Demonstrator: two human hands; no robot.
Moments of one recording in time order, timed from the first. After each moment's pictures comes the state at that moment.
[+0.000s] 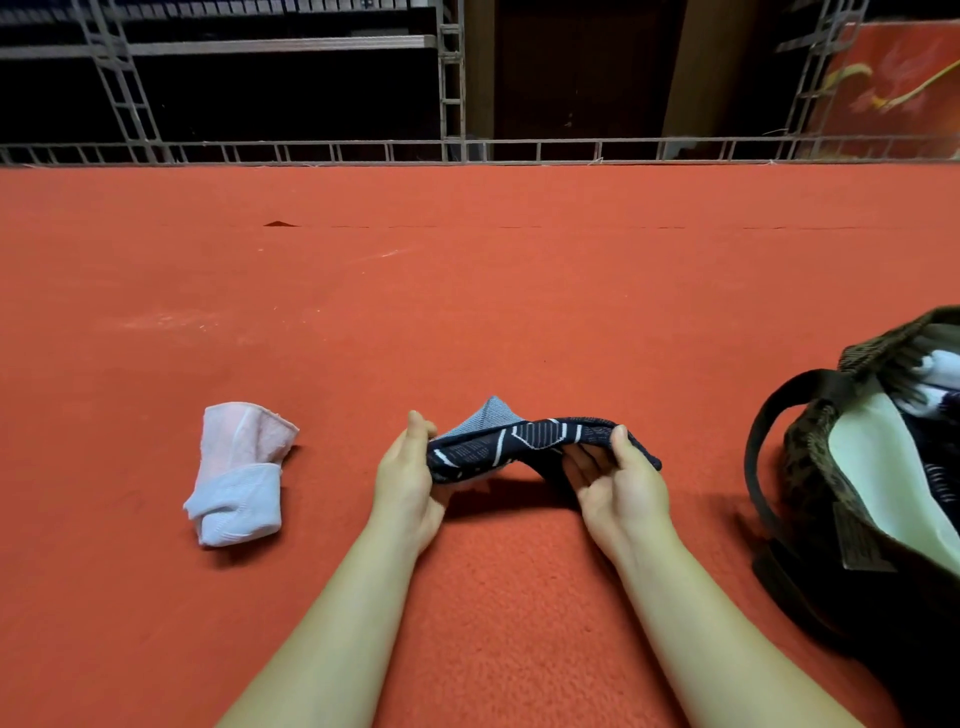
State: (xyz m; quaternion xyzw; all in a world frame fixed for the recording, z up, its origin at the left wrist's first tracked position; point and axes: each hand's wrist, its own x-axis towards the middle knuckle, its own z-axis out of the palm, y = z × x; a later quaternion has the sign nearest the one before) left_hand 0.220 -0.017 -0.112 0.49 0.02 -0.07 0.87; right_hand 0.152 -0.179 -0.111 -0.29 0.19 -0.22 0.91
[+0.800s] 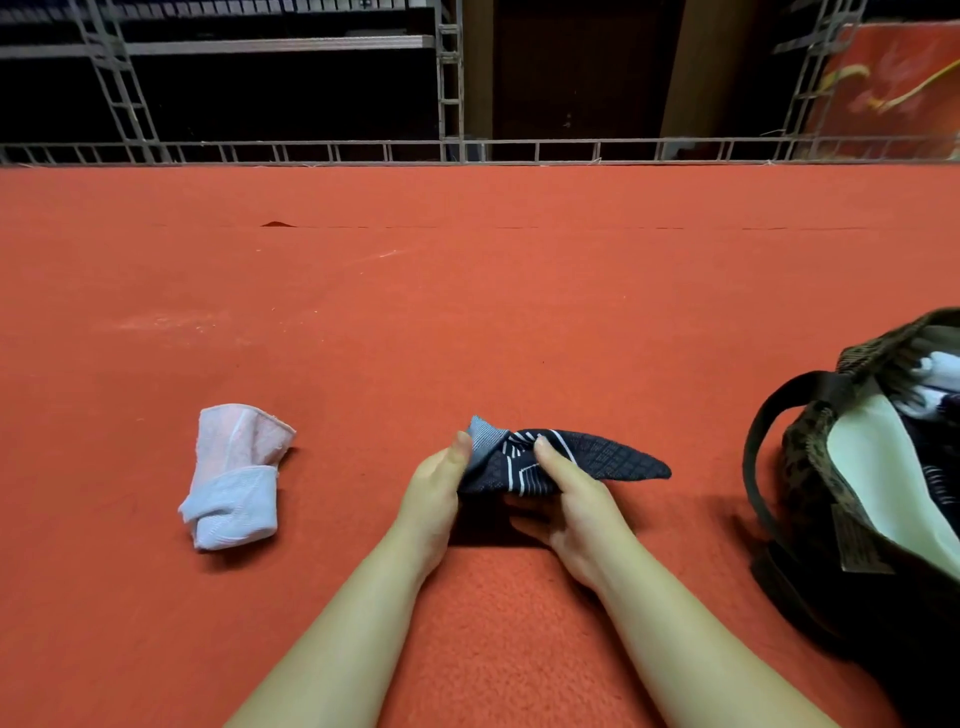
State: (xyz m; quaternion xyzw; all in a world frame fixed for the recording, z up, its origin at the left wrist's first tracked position) left_hand 0.199 -0.024 -0.115 0.60 -0.14 -0.14 0.78; right_hand 0.141 -0.147 -0.109 -0.52 0.19 -0.05 0.83
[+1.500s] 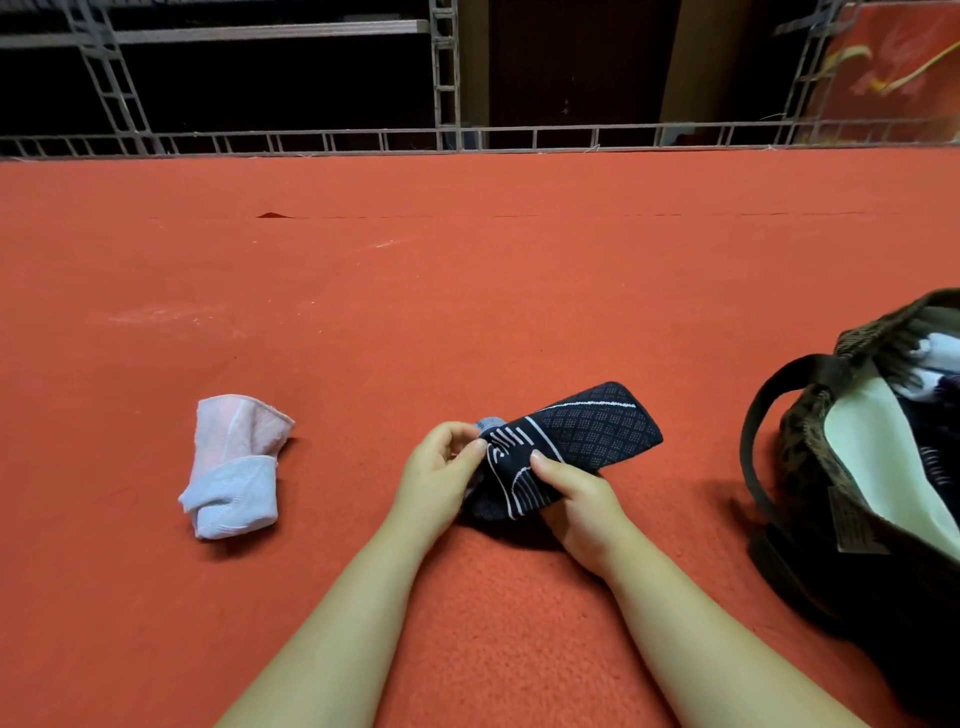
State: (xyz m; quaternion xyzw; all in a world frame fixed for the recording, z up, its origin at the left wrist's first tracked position) left_hand 0.200 -0.021 -0.116 0.71 -0.16 -0.05 0.68; right_hand 0.138 -0.152 -0.122 -0.49 0.01 -0.02 0.87
